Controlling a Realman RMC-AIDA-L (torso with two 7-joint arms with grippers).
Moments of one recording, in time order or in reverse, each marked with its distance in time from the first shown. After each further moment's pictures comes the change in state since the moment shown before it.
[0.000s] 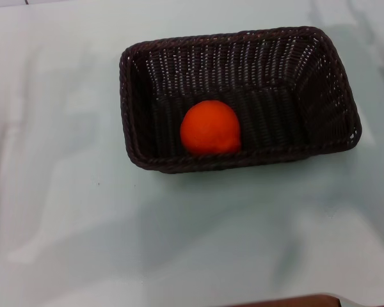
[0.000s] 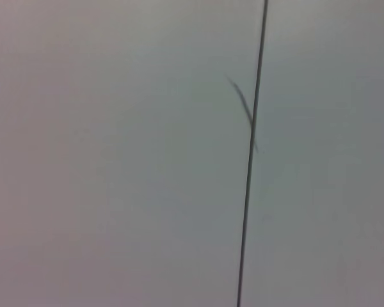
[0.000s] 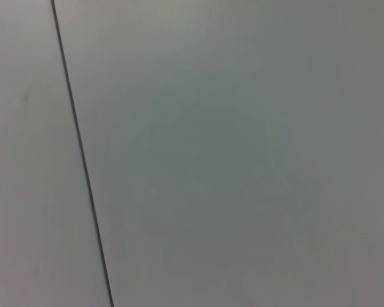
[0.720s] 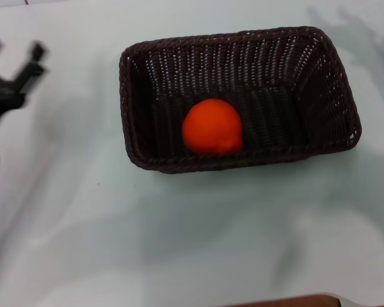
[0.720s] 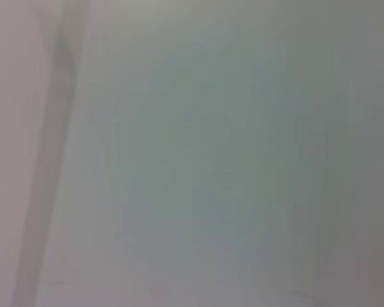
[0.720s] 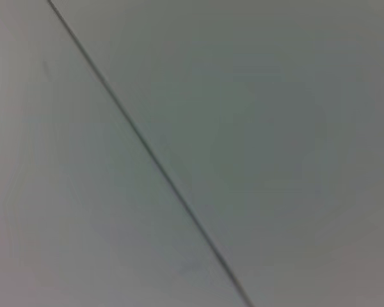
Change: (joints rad) left arm -0.008 0.001 0.311 -0.065 0.000 -0.003 -0.203; right arm -0.064 -0.010 -0.182 -0.549 -0.349 0.030 0.984
